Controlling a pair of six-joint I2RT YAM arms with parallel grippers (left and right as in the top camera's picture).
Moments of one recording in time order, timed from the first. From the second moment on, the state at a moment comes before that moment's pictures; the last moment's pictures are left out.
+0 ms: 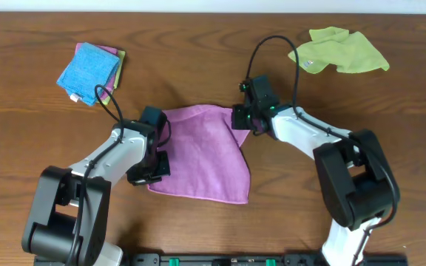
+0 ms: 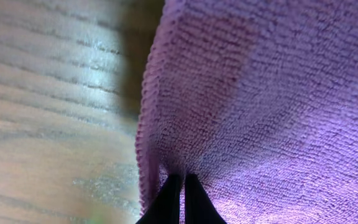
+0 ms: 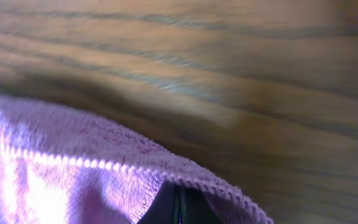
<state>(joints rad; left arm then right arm) -0.29 1.69 0.87 -0.87 0.08 -0.48 0.40 1.97 1.14 -0.25 -0.12 0.44</state>
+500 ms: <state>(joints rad) -0.29 1.69 0.87 -0.90 0.08 -0.48 0.29 1.99 1.29 -0.40 -0.08 0.38</state>
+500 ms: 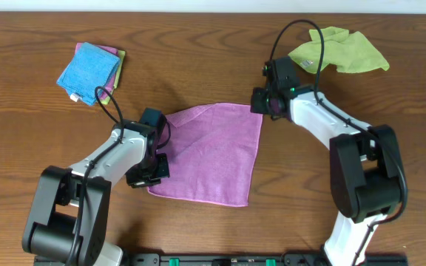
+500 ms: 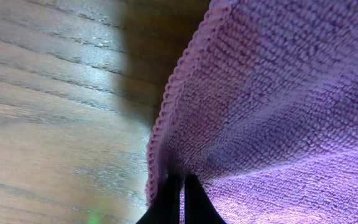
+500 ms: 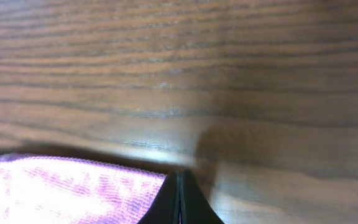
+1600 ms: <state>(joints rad) -0.29 1.77 1.18 -0.81 0.12 -0.47 0.55 1.49 1.26 -0.90 -0.19 0.38</state>
